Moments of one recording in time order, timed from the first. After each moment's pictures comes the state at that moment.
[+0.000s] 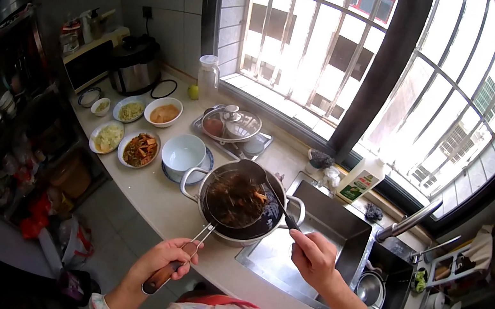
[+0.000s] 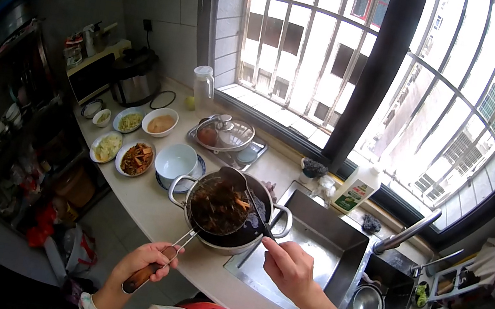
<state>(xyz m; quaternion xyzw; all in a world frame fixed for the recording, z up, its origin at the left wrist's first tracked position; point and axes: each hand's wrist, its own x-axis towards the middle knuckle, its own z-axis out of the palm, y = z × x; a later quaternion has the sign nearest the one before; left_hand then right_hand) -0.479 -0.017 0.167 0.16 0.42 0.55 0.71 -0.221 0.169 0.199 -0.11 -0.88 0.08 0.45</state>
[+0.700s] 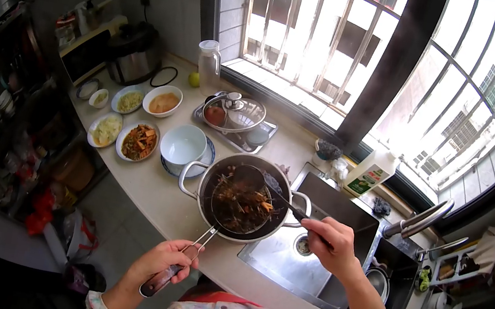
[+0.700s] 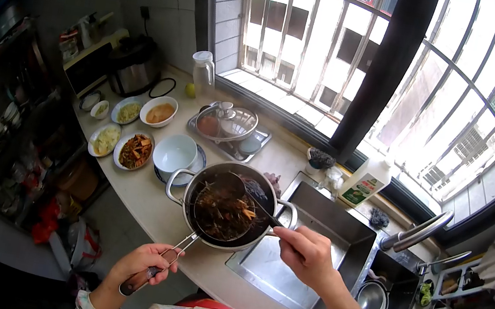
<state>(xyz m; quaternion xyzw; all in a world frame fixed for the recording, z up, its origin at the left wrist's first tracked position) -0.479 -0.008 0.168 0.14 0.47 0.51 0.71 -0.219 0.207 0.215 -0.15 -0.89 0.24 0.36</state>
